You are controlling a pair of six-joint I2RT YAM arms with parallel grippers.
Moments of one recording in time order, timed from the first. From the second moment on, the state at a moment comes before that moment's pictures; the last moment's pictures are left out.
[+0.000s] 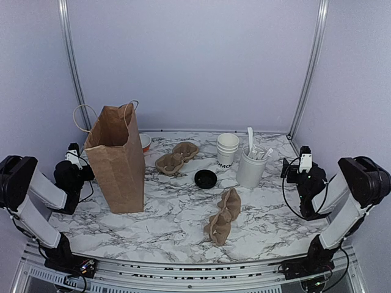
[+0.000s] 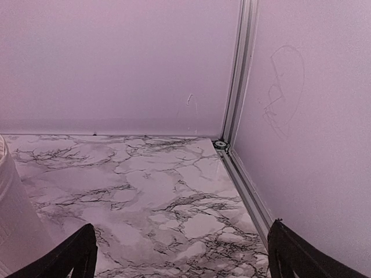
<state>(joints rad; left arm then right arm) -0.02 1.55 0.26 1.15 -0.15 -0.05 0.04 1.62 0.23 1.37 0.17 -0.08</state>
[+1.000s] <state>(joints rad) -0.05 0.91 0.45 0.43 -0.24 -0.30 0.04 1.62 0.23 1.37 0.17 -0.08</state>
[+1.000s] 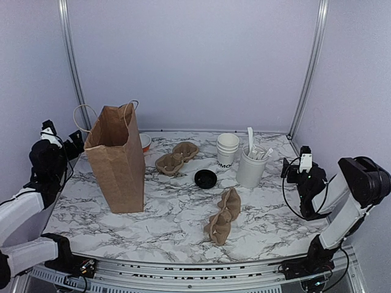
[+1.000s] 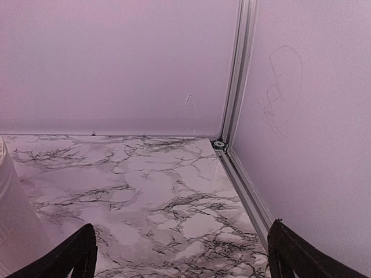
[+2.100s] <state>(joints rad) -0.65 0.83 1.12 -0.24 0.15 -0.44 0.56 0.96 0.74 0.19 0.43 -0.07</state>
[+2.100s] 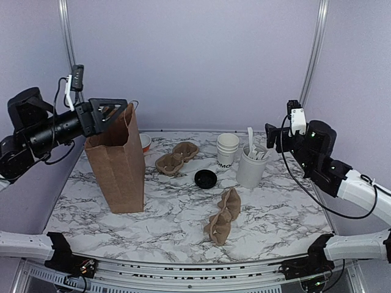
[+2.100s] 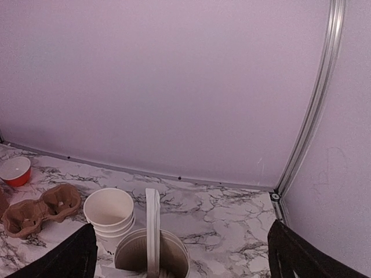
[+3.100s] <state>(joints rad) -1.05 1.56 1.10 0.03 -0.15 -0.68 0.55 0.78 0.70 -0.27 0.45 0.39</state>
